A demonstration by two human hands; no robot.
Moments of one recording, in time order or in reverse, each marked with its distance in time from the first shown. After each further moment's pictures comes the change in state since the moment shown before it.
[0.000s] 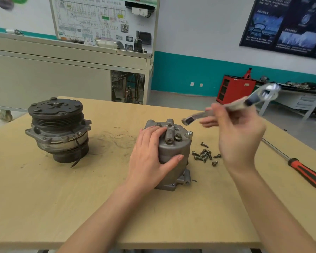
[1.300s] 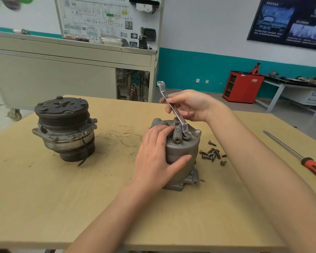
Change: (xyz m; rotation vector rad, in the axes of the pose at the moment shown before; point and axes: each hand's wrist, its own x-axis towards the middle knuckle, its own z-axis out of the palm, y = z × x) left_hand 0.000 0.000 -0.001 -0.002 0.000 0.005; right_hand 0.083 0.076 0.073 0.280 -0.935 1.051
